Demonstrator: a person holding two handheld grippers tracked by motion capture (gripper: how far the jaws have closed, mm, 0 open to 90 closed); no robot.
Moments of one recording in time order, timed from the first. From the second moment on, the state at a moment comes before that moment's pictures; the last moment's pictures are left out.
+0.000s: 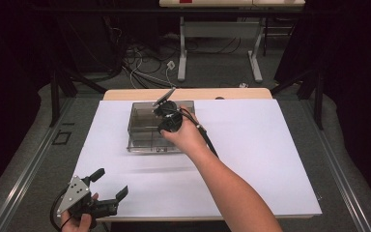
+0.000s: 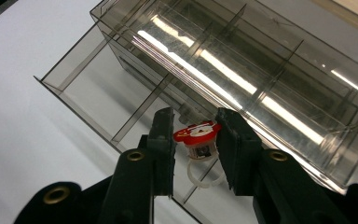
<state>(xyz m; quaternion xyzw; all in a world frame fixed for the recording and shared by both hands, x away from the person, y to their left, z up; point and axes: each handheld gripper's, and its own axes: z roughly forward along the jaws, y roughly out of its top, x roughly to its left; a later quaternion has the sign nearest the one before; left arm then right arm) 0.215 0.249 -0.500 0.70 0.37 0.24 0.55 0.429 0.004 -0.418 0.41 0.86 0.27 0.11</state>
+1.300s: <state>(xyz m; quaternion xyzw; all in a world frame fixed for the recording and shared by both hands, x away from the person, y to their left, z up) 0.215 0.248 -0.500 0.71 0.37 0.24 0.55 0.427 0.014 -0.450 0.42 0.86 0.26 0.07</state>
